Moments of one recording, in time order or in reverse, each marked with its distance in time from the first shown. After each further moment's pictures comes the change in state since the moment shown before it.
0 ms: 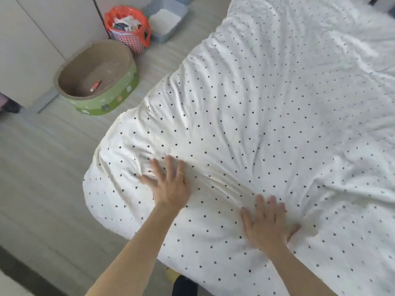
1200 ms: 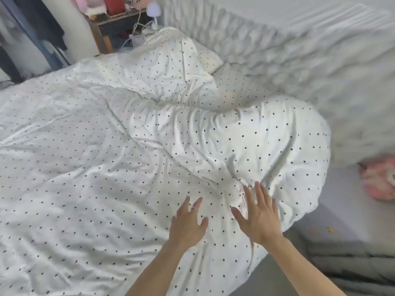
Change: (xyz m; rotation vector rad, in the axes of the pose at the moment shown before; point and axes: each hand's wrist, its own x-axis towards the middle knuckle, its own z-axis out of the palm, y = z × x) left_hand -0.509 0.797 0.135 0.151 -0.450 1.144; right_hand -0.205 0.829 0.104 0.687 0.334 0.671
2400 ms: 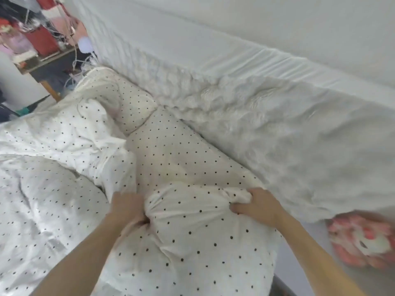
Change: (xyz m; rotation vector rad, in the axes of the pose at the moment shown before) left_hand 0.315 0.268 -0.147 0.909 -0.026 -0.100; right_hand 0.301 0.261 -0.232 0.550 -0.308 0.183
